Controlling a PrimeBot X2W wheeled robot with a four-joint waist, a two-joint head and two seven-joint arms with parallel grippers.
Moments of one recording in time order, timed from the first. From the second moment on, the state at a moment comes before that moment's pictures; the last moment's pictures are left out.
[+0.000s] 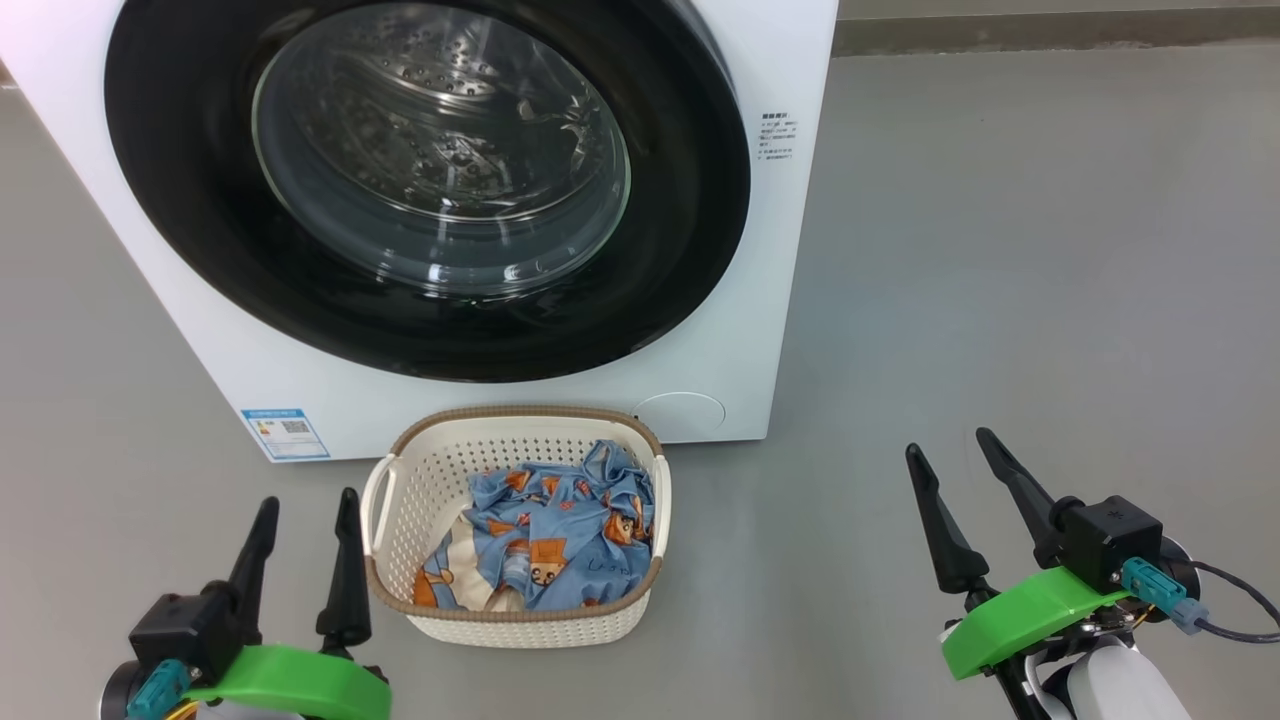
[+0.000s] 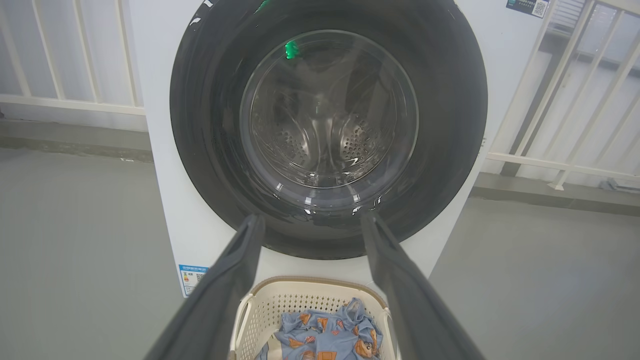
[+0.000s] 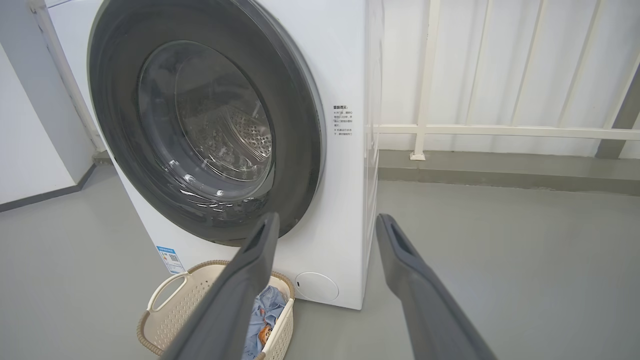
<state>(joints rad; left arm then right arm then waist) -0.10 0.03 -0.03 0.22 -0.27 -0.13 -0.26 -0.19 -0.10 0.05 0.30 0.18 0.13 -0.25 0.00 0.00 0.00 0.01</state>
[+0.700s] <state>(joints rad) -0.11 0.03 -0.03 0.21 -0.28 -0.13 -0.26 -0.25 -0.11 0.04 0.30 0.19 0.13 -0.25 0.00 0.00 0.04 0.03</state>
